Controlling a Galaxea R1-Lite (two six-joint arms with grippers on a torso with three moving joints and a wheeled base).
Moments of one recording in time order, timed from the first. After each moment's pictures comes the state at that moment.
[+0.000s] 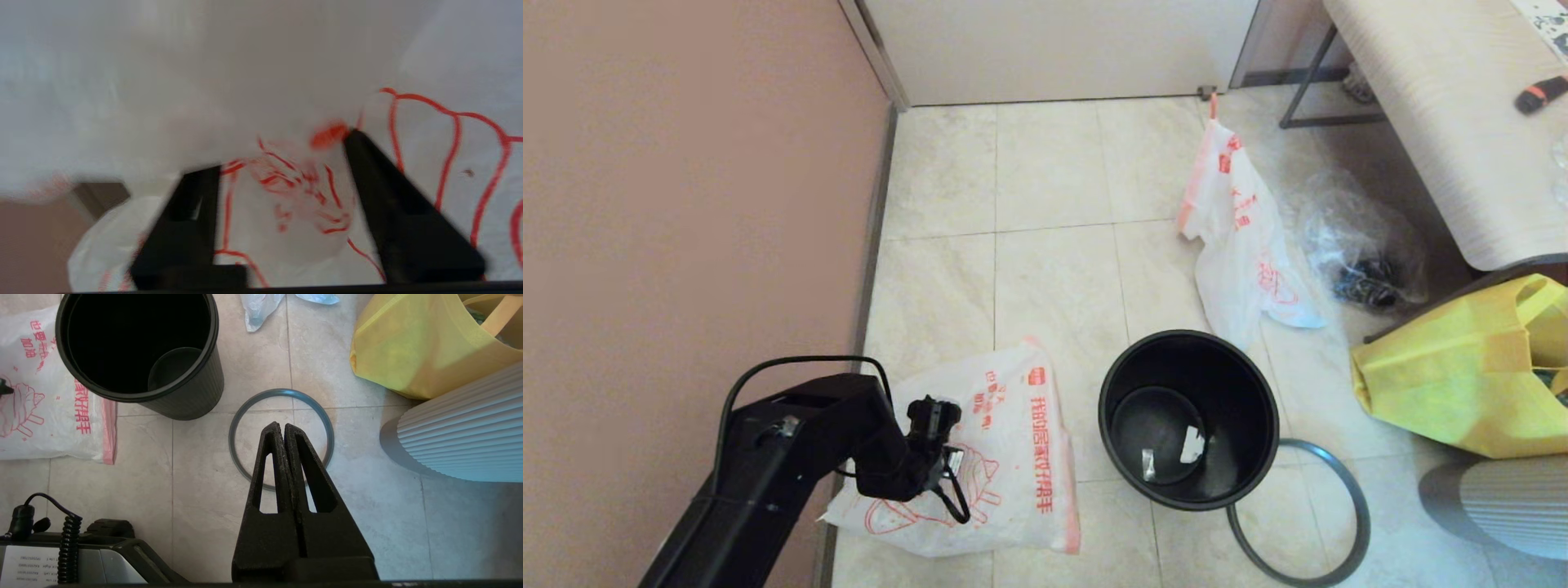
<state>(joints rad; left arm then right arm) -0.18 2.79 -1.32 -0.68 0.40 0.18 0.00 0.00 -0.06 0.14 0.02 -0.03</state>
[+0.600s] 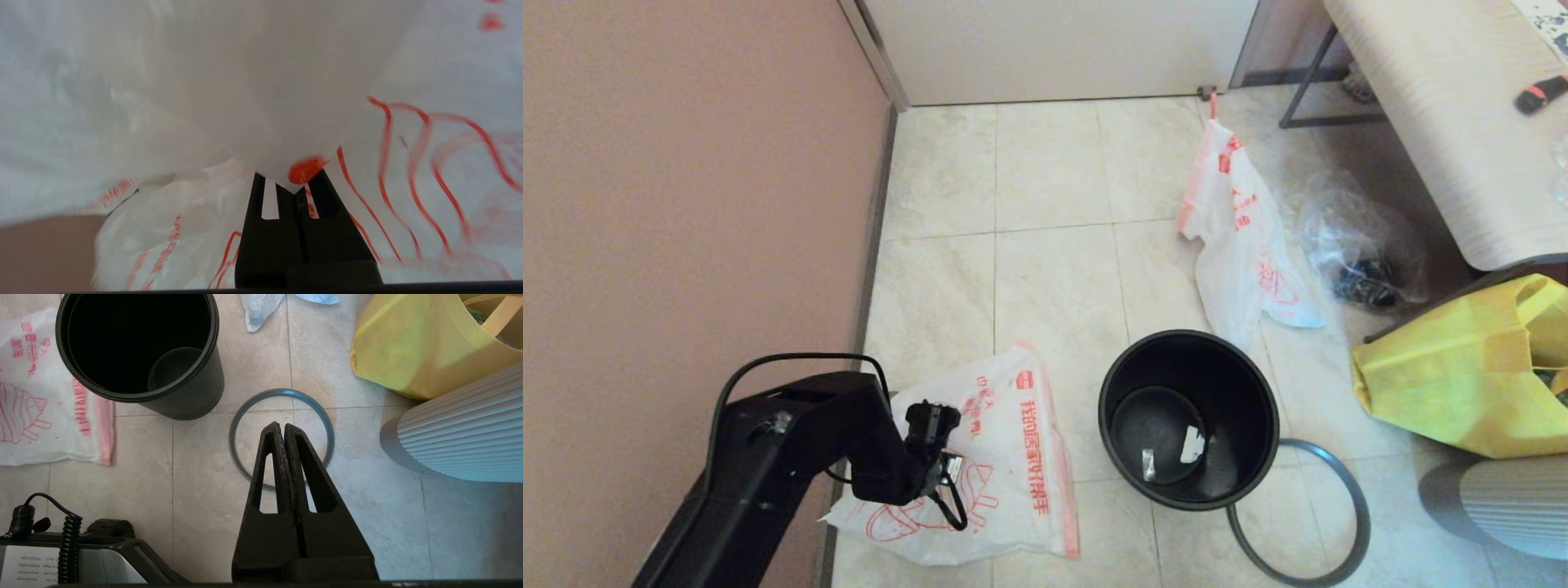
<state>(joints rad) -0.20 2.74 -1.24 -0.67 0.39 0.14 0.00 0.00 -0.06 0.14 0.02 -0.03</state>
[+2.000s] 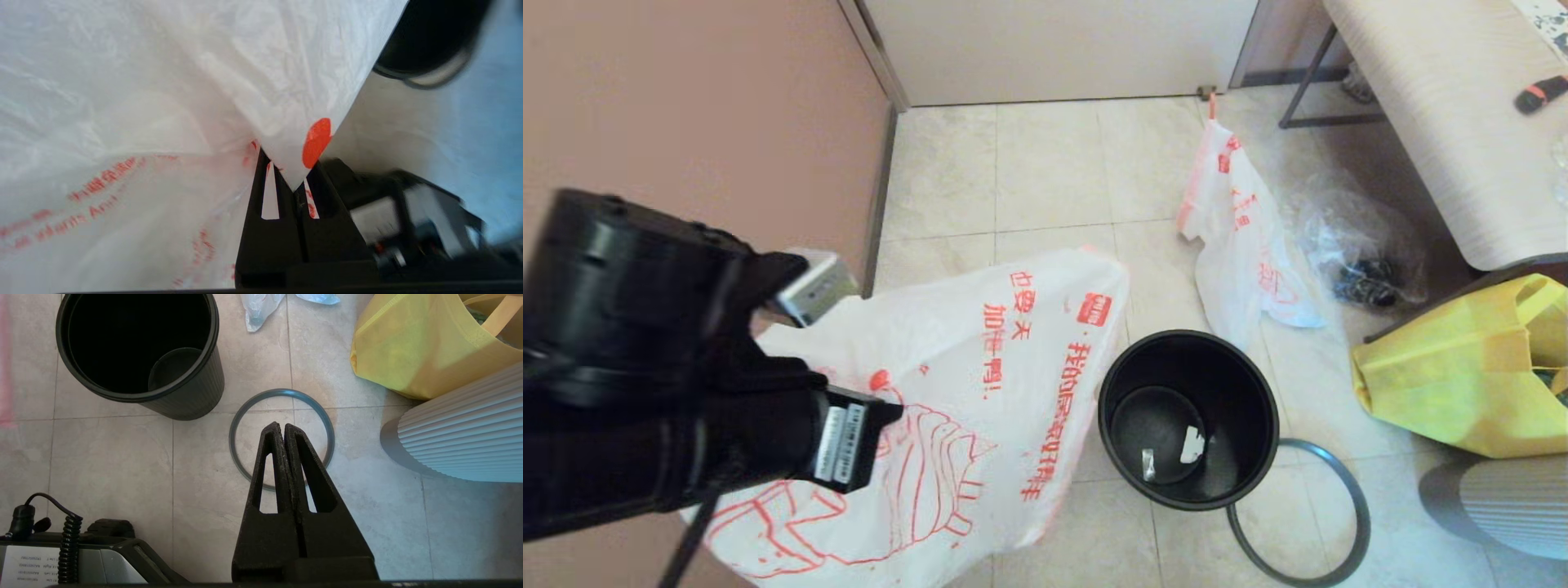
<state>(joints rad) -0.74 1.28 -1.00 0.38 0.31 -0.20 0.00 0.00 -0.06 0.14 0.02 -0.03</state>
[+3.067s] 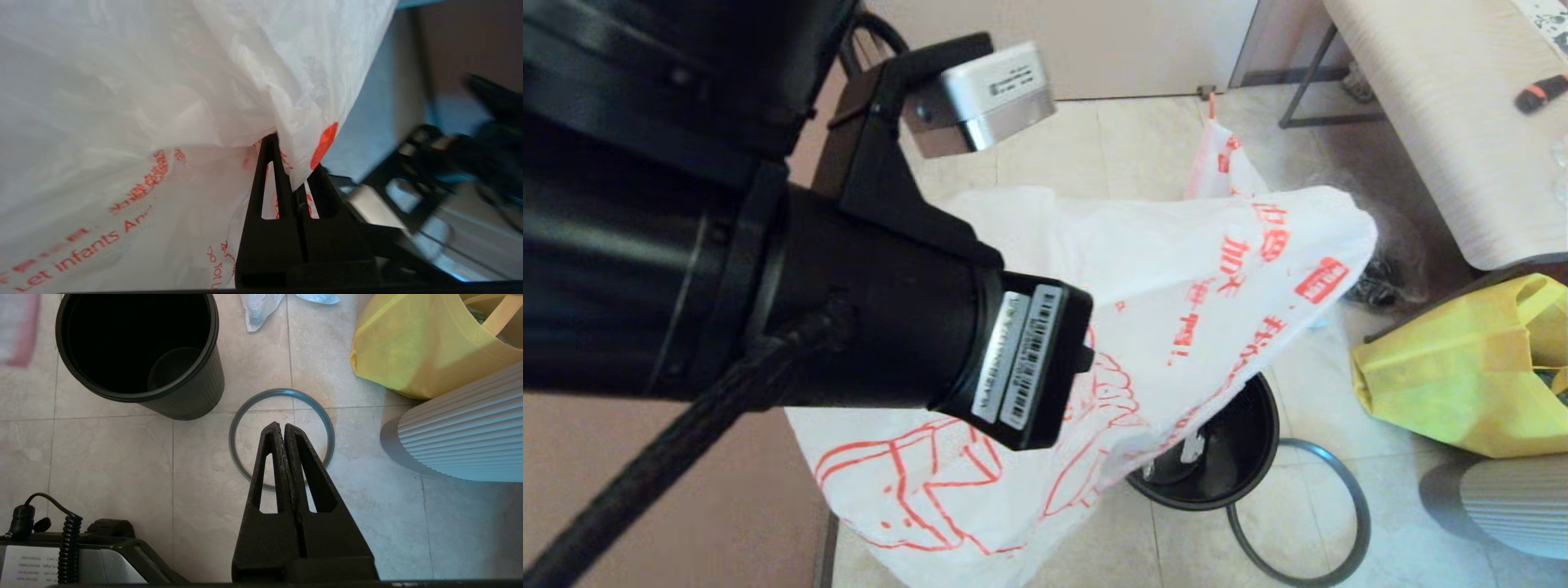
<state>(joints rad) -1.14 1.57 -1.70 0.76 0.26 -0.33 0.00 0.00 -0.06 0.14 0.02 -0.03</state>
